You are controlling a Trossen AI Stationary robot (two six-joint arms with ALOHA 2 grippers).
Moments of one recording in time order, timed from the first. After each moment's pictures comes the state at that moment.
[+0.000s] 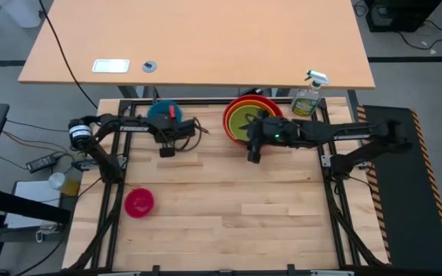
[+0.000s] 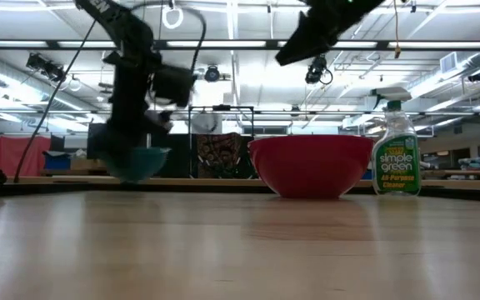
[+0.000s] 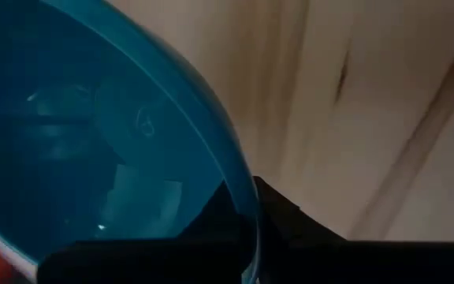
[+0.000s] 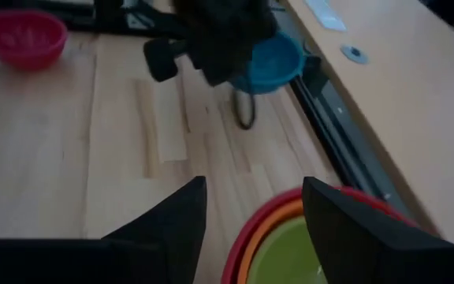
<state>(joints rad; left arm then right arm) 0.37 1.62 0.99 -0.94 -0.57 0.26 -0.08 1.32 1.05 -0.28 0.27 -0.10</state>
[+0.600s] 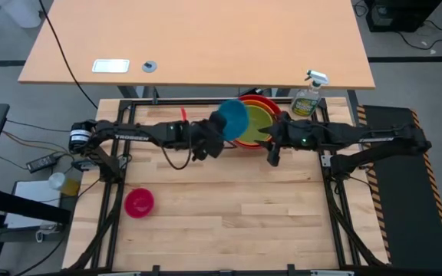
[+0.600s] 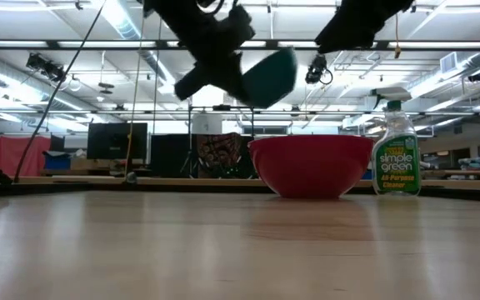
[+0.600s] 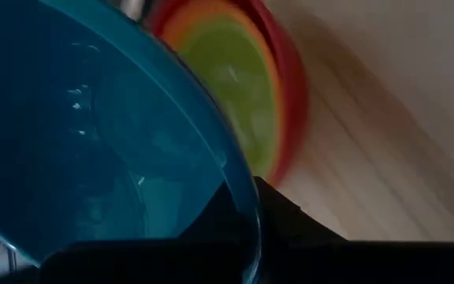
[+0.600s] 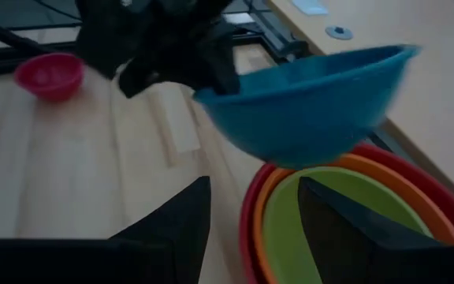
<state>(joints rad) 0.12 1.62 1.27 -0.34 -0.39 1.12 -0.02 1.06 0.94 -0.41 0.32 0.12</state>
